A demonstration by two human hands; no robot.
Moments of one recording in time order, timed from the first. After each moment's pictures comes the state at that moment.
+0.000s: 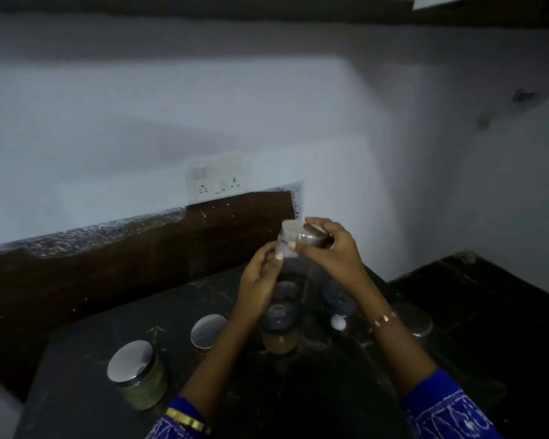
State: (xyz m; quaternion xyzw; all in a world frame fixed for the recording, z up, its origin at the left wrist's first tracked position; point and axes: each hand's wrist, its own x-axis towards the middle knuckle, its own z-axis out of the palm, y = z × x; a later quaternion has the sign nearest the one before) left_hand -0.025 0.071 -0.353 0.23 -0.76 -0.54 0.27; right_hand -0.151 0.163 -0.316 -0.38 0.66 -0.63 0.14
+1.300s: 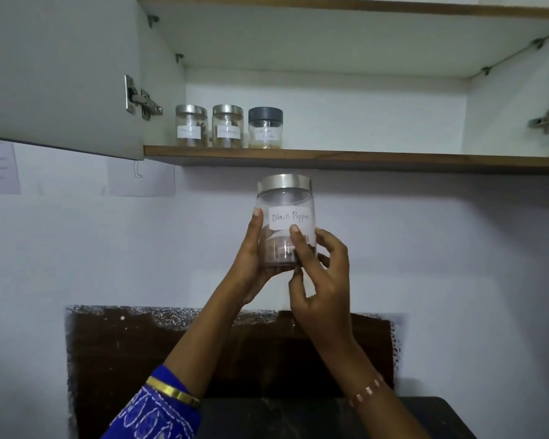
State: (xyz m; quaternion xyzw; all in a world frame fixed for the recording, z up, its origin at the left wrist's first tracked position) left_hand 0.049 -0.035 -0.135 0.07 -0.63 -0.62 0.47; right_hand -0.040 0.046 -0.177 -0.60 0.43 -0.61 -0.29
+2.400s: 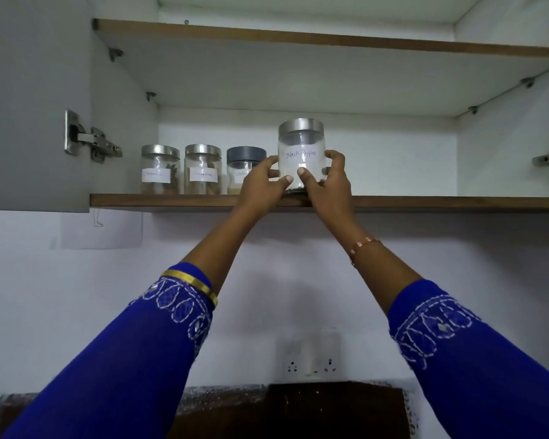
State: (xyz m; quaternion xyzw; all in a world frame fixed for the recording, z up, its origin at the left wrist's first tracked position) left_hand -0.028 -0.141 0.039 0.21 -0.76 -0.20 0.58; right_hand -0.139 -0.099 0.027 -0.54 0.47 -0.69 -0.14
